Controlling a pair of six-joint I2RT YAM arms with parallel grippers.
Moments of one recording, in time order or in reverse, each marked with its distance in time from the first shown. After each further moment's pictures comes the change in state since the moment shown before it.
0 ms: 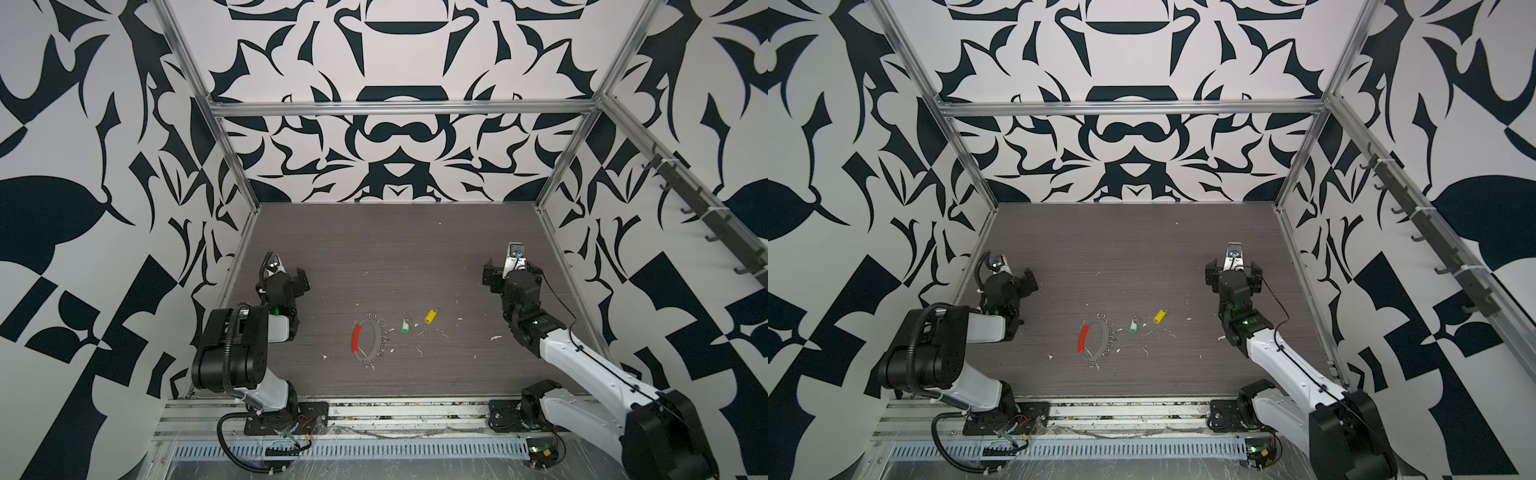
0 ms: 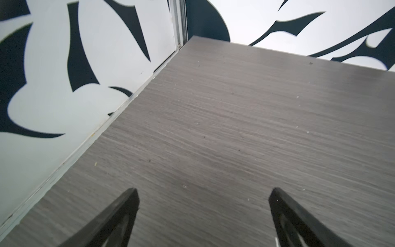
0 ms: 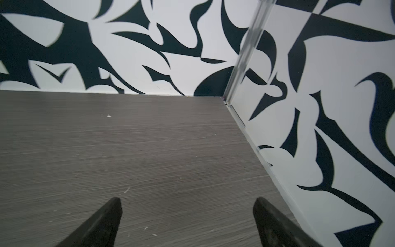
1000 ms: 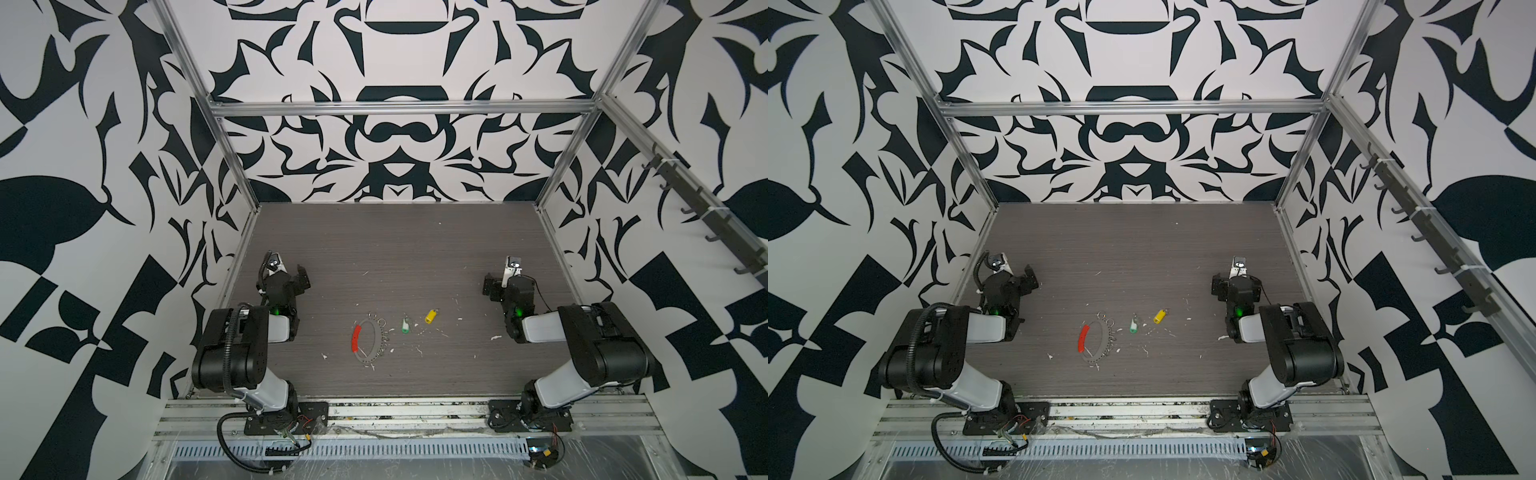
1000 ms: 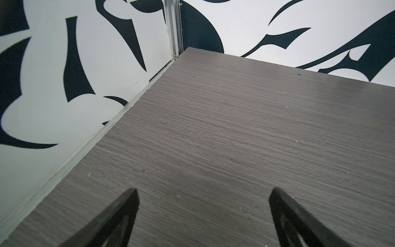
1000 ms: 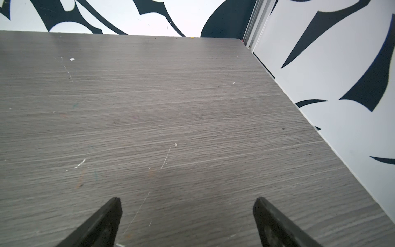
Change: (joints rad) left arm 0.000 0.000 -0.001 0.031 0.013 -0.002; right arm -0.220 0.520 -0.117 0.541 -0.295 0.024
